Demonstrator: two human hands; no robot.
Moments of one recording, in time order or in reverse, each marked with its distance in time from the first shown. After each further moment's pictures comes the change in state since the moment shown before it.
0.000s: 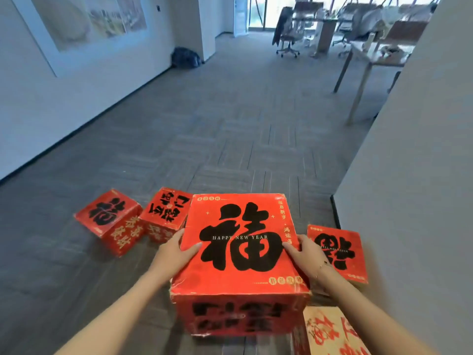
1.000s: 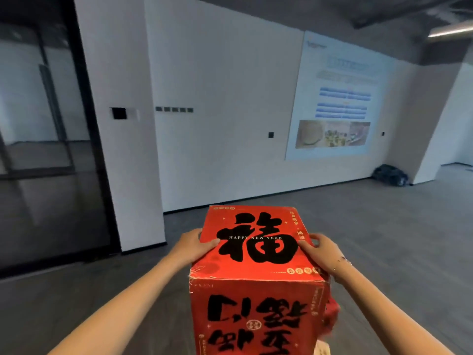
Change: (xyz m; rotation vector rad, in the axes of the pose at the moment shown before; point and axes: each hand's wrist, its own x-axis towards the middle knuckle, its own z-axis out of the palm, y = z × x) left_hand -0.312 0.008 -0.268 -0.067 0.714 -0.269; right_hand -0.157 -0.347 0.020 -0.153 -0.416 -0.814
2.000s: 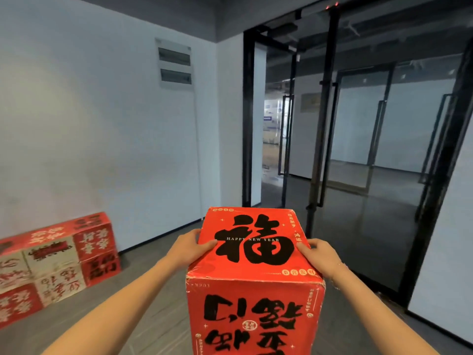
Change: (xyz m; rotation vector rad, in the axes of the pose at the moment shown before) left_hand -0.522 -0.324 -0.430 0.179 0.935 -0.863; right_hand -0.284 -0.512 0.527 0.084 -0.977 -0.819
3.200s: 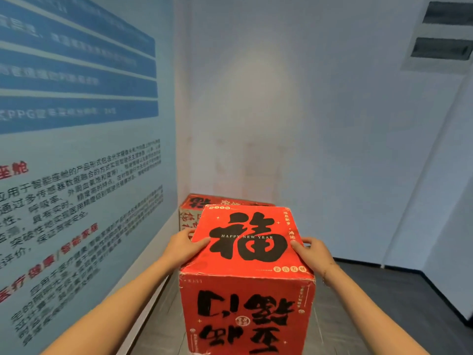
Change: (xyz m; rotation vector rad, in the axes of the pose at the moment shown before) left_hand 0.138 -0.440 -0.285 -0.130 0.734 -0.747; right_hand 0.338 -0.368 0.574 0.009 -0.739 -0.452
